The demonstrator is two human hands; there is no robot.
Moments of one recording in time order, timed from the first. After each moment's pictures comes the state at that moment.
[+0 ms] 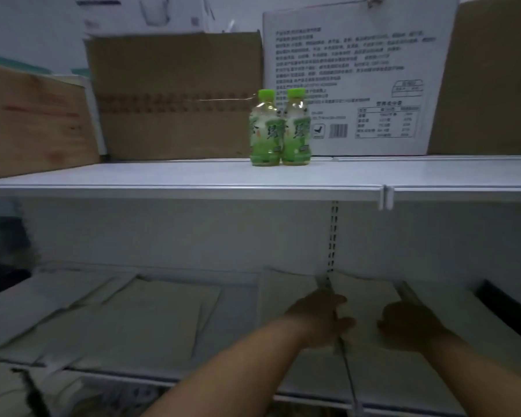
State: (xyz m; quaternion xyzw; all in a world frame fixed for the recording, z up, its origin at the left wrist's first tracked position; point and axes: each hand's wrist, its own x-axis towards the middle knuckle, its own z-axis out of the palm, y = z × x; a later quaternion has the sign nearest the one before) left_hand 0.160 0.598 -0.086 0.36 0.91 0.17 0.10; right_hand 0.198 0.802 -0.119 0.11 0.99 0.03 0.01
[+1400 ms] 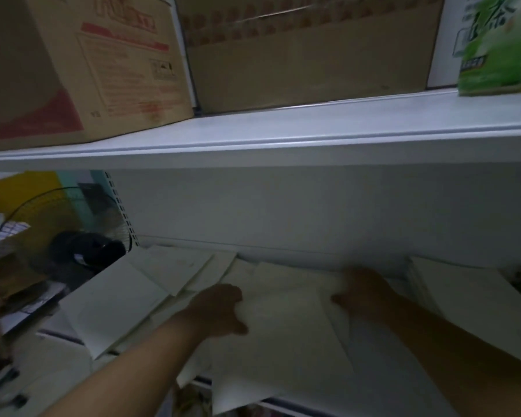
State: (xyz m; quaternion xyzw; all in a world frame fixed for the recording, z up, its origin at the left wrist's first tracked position) left_hand 0.008 0.221 -0.122 0.10 0.99 0.01 0.12; right_hand -0.028 0.506 -0.184 -0.01 0.99 -0.11 -0.03
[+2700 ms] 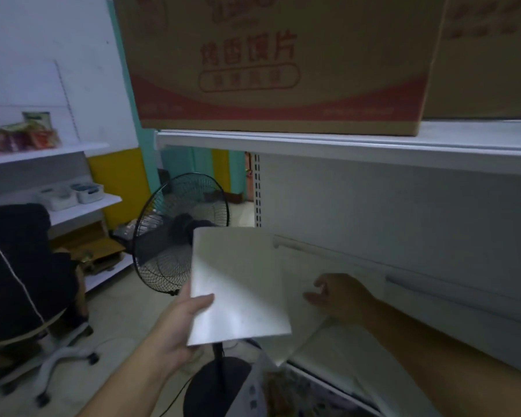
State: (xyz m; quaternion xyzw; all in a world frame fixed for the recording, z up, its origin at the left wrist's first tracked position) left_hand 0.049 -0.101 -0.128 -0.12 0.56 0.82 -0.02; right_hand -0.070 0.151 -0.140 -0.12 0.98 -0.18 0.03
